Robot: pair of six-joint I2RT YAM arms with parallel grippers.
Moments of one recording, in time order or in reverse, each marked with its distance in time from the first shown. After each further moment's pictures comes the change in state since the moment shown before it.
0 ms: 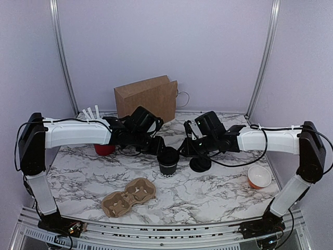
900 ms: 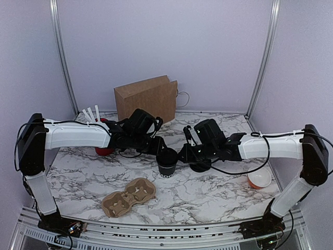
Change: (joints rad) left arm -0.003 -0.007 -0.063 0.119 -0.006 -0.002; right arm 0.071 -0.041 -0.101 0.097 0.046 0.077
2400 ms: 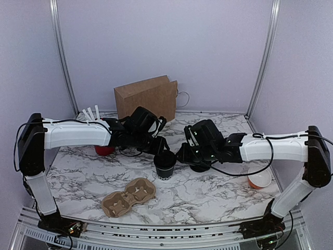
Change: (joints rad) left arm -0.009 -0.002 0.042 -0.052 0.024 0.061; right arm 0.074 -0.031 0.028 -0.051 0.136 0.146
